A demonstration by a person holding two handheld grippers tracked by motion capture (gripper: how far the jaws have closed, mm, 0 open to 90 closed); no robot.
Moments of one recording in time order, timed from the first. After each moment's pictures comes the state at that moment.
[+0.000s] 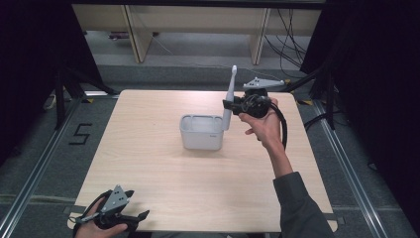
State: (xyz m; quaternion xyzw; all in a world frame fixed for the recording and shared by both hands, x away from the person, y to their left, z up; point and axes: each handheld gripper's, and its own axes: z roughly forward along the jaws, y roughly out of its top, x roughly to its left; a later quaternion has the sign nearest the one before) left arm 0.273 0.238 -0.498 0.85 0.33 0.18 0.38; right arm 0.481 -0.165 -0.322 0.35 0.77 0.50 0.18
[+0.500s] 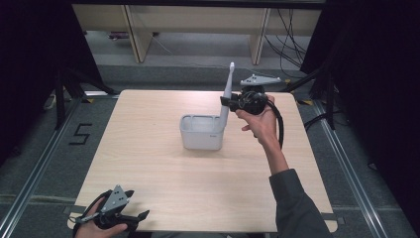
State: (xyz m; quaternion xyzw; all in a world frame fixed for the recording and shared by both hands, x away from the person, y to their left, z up) left arm 0.272 0.237 -0.498 0.84 0.33 0.18 0.38; right arm 0.489 -0.158 -0.322 0.36 0.77 0.50 0.17
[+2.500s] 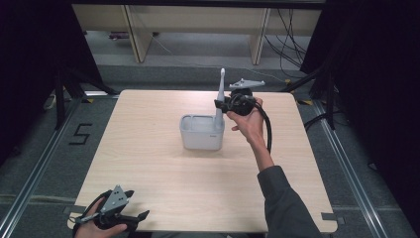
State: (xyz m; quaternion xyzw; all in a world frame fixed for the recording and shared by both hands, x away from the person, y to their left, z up) left arm 0.272 0.238 -0.497 0.85 0.33 0.18 0.38; right arm 0.516 -0.137 -0.356 0.38 0.77 0.48 0.18
